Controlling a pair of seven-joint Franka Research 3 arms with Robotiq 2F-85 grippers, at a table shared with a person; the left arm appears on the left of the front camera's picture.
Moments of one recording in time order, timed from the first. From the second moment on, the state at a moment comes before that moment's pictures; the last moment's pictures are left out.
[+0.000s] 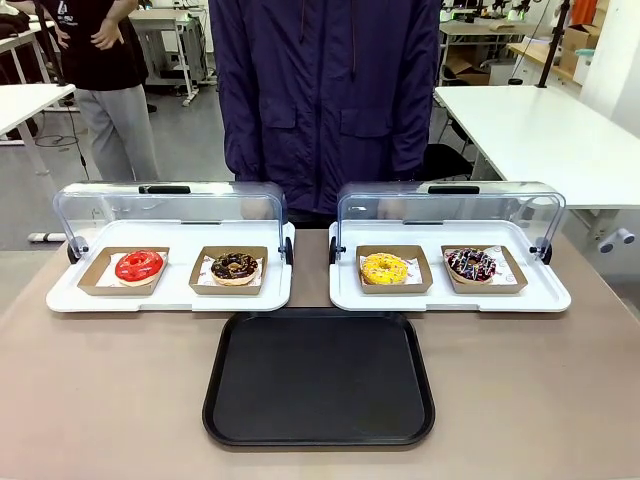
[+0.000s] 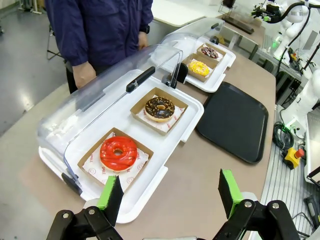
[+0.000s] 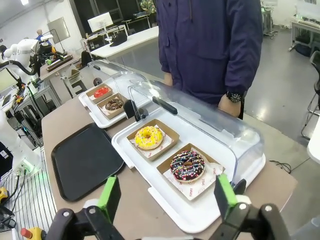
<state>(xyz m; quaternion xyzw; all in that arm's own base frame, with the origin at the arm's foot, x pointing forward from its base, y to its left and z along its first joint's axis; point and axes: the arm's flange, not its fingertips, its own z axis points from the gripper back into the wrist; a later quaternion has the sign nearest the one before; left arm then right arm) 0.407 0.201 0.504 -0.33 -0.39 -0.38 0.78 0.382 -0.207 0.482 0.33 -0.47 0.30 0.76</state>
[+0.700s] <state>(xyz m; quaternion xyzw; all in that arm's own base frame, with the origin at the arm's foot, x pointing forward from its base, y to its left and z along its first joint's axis) 0.407 0.201 0.504 -0.33 -0.39 -0.38 0.78 0.382 -0.207 0.482 0.33 -0.47 0.30 0.76</state>
